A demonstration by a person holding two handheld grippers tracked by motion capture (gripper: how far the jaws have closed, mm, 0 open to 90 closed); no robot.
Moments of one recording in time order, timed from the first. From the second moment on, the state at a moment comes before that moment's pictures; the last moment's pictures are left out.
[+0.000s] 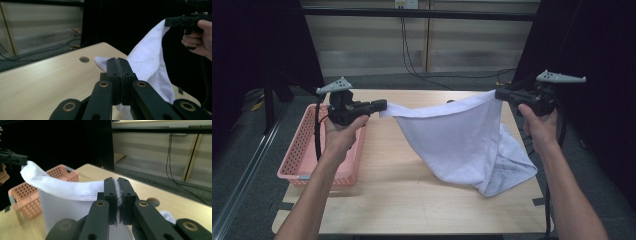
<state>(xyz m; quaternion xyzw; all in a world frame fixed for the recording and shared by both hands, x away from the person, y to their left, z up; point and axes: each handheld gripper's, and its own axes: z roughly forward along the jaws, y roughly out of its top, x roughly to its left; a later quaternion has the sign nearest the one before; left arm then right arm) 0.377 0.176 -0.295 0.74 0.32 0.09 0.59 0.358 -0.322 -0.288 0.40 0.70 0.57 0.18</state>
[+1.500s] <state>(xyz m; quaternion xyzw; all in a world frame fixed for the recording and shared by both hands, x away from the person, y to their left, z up) 0.234 0.181 -0.459 0.82 0.30 -0.04 0.49 0.176 -0.328 -0.437 0.39 0.77 0.49 0.09</state>
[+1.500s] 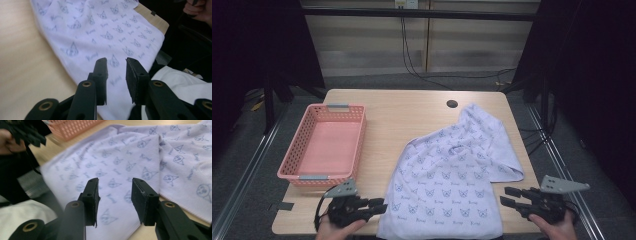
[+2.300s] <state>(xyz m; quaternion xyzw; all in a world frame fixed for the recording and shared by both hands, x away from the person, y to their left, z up) 0.256 0.154 -0.494 0.89 0.27 -0.05 0.37 0.216 -0.300 -0.469 0.38 0.81 0.45 0.04</state>
